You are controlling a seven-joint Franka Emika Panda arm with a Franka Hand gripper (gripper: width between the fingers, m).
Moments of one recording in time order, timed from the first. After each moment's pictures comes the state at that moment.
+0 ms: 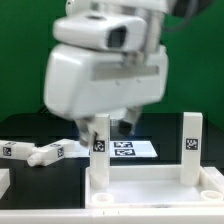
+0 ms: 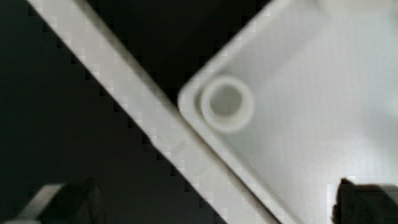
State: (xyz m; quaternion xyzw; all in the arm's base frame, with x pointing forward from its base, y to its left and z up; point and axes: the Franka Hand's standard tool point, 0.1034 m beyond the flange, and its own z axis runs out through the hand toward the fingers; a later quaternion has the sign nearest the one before) arm 0.639 -0.069 0.143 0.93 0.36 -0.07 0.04
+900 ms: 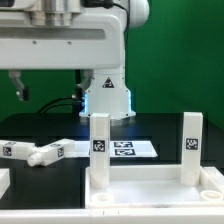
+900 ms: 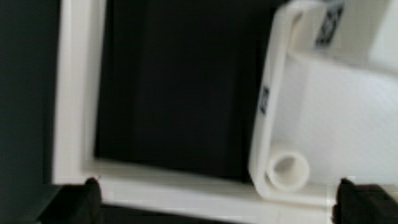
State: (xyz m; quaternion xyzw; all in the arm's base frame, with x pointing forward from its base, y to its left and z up) arm 0.562 -0.125 0.164 1.00 0.01 -0.04 0.00
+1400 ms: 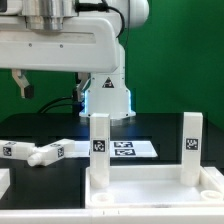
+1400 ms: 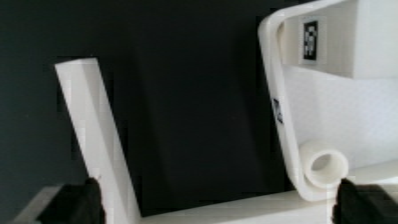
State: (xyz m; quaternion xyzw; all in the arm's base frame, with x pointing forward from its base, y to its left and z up) arm 0.561 -0.124 0.161 0.99 -0.13 -0.05 0.01
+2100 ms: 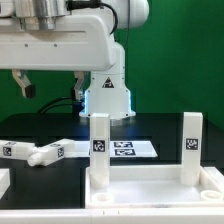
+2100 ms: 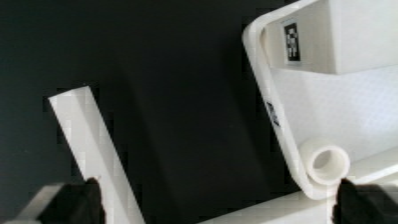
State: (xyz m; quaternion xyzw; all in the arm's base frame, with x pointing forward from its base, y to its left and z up) arm 0.557 -0.123 0.162 0.98 -0.17 -0.06 -0.02
